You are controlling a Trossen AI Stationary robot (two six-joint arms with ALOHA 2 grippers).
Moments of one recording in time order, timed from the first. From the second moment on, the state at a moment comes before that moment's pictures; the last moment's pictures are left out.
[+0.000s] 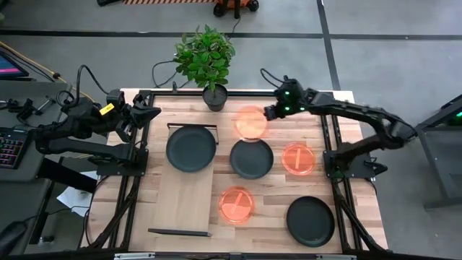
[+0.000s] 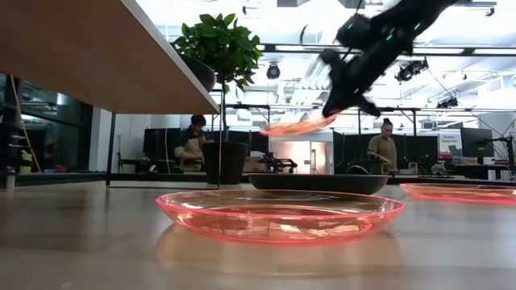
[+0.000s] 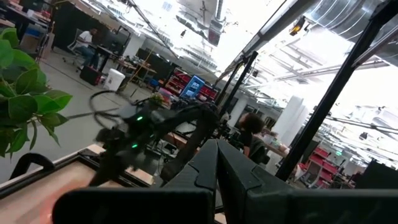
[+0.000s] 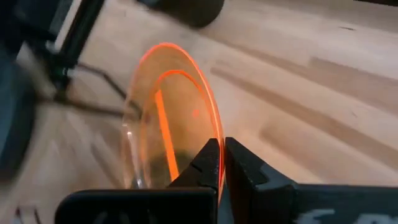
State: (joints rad) left arm -0.01 0.49 0.86 -0.14 -0.17 -0.47; right arm -0.59 1.33 0.93 -0.40 -0.27 0.59
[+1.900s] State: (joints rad) left arm -0.01 0.49 0.86 -0.14 -0.27 -0.47; right arm 0.19 2.10 1.84 -0.25 -0.03 0.85
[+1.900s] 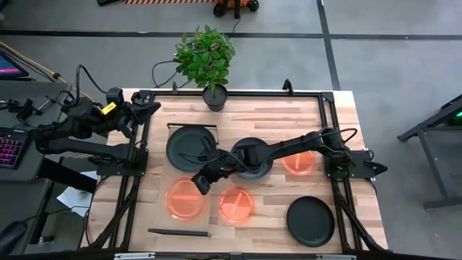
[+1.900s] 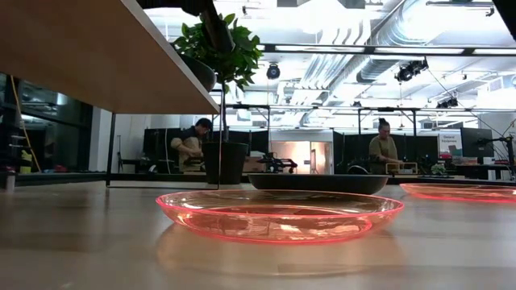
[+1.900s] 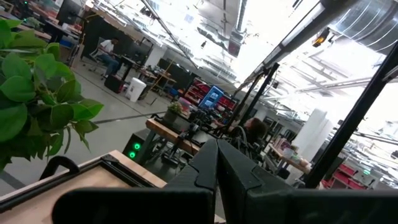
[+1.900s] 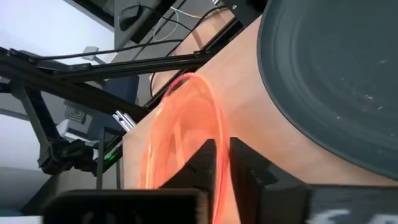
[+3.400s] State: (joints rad) left arm -0.01 0.49 0.86 -0.21 -0.36 -0.47; right arm 0.05 1.22 0.53 -0.27 0.38 1.43
